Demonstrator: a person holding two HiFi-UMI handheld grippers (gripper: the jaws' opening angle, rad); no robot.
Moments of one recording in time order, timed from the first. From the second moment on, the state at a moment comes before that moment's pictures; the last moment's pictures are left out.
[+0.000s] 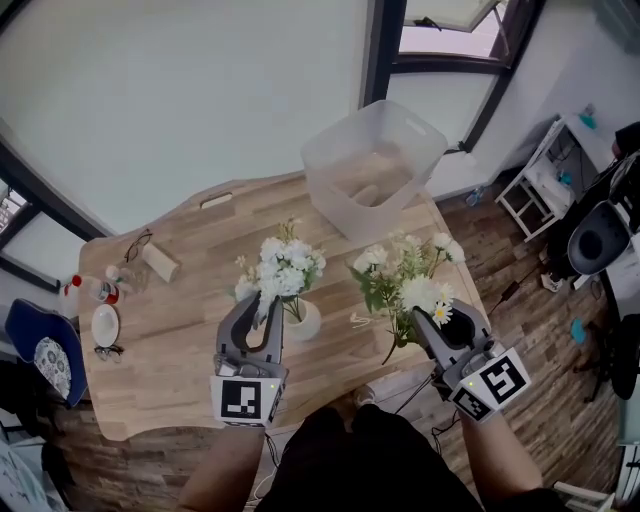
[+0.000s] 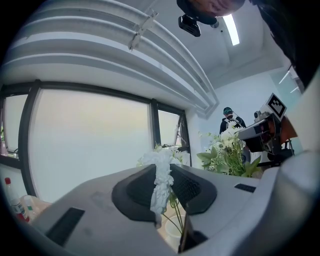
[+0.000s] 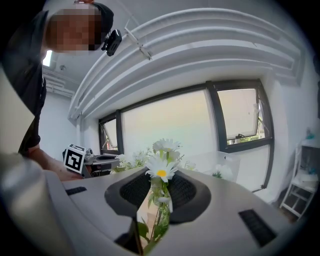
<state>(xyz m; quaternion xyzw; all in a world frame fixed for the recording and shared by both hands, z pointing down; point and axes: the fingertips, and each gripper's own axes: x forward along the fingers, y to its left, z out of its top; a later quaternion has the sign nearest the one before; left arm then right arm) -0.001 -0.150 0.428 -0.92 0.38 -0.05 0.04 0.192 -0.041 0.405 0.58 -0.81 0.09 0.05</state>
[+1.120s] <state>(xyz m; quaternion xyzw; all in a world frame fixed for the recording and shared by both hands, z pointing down) 0.004 -0.128 0.478 -0.92 0.37 -0.10 0.02 0.192 -0.042 0.389 0.57 -0.81 0.08 0.04</state>
